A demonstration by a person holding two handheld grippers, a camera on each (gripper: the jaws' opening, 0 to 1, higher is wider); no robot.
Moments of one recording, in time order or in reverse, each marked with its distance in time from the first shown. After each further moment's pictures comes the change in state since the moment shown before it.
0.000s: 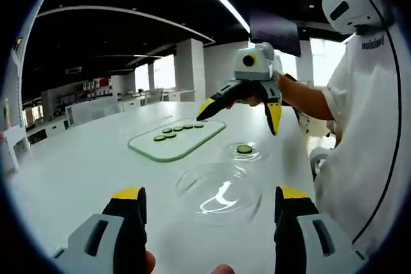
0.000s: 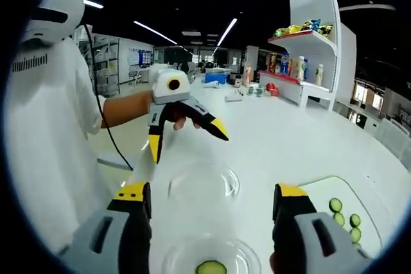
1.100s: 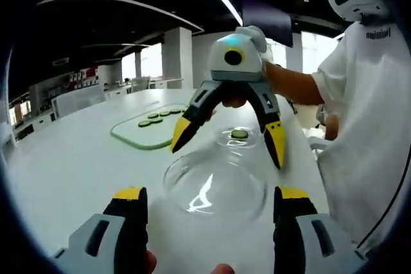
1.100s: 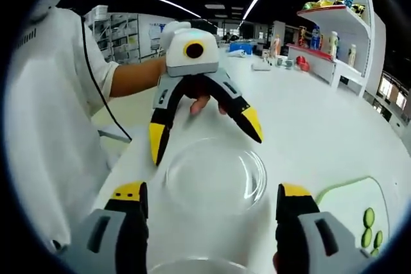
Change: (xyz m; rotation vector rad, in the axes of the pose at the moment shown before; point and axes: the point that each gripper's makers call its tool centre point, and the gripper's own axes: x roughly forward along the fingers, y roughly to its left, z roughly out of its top) left arm 0.027 -0.005 -0.024 -0.006 0.075 -0.098; right arm 0.059 0.013 -0.040 -0.053 0.184 0.171
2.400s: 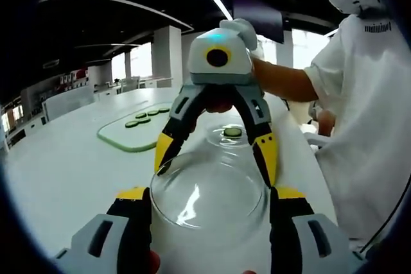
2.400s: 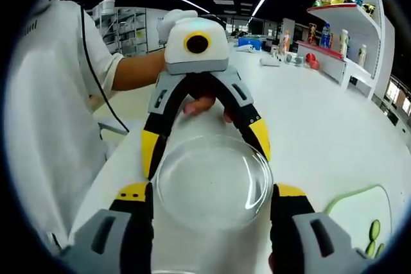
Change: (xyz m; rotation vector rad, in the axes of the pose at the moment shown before) left arm 0.018 -0.005 -0.004 0.028 0.012 -0.060; right arm 0.017 0.000 -0.003 -0.035 0.022 0.040
